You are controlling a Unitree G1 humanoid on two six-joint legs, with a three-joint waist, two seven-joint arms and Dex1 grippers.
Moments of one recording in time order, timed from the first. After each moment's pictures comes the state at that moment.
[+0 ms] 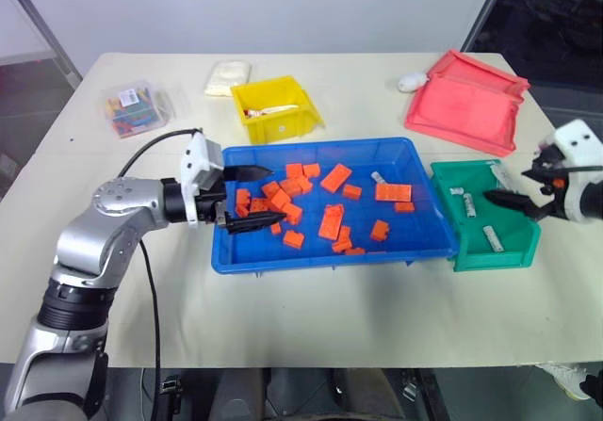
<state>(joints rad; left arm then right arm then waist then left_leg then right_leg) -0.46 0.70 0.00 -0.20 -0.59 0.53 -1.07 -0.46 -1.14 -0.20 -0.02 0.38 0.95 0.79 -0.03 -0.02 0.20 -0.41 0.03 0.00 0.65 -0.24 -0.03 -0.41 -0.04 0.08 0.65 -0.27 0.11</state>
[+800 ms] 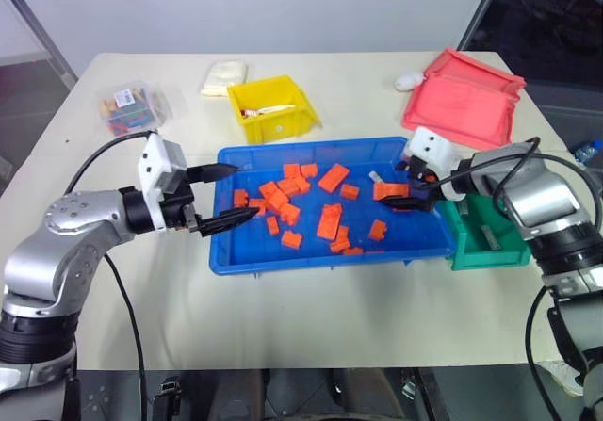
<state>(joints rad) -0.31 0.77 0.19 -0.36 -0.68 0.61 -0.96 -0.78 -0.85 0.31 0.21 0.11 0.55 1.05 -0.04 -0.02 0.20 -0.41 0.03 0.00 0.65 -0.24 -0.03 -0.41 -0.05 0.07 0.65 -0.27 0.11</state>
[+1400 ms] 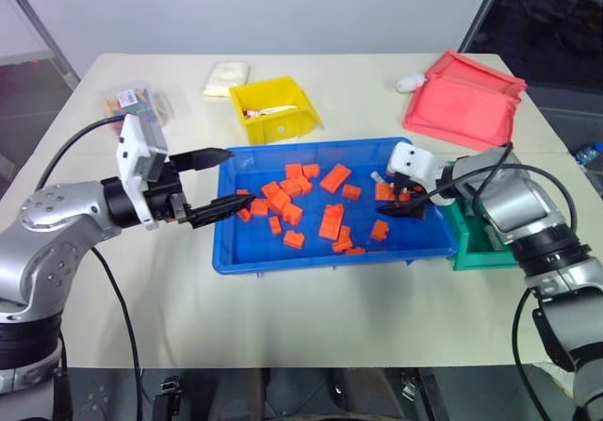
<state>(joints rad) -0.34 0.80 0.24 -0.41 -0.79 0.67 -0.91 -0.79 -0.79 0.37 0.24 -0.06 0.50 1.06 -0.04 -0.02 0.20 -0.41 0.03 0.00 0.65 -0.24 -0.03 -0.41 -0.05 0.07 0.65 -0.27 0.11</state>
